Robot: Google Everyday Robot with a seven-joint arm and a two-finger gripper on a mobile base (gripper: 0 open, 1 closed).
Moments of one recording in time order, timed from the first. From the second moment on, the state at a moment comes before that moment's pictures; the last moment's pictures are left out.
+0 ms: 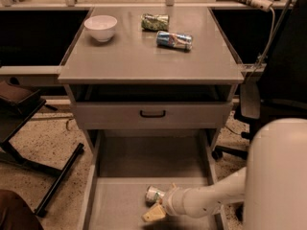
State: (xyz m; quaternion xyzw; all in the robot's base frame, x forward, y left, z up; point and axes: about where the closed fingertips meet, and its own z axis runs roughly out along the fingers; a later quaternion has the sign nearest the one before) arm 0.455 -0.033 0.369 -0.36 0.88 0.18 0.26
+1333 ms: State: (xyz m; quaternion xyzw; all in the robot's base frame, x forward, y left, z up) arm 0.459 -0.024 0.370 -0.36 0.87 0.18 0.27
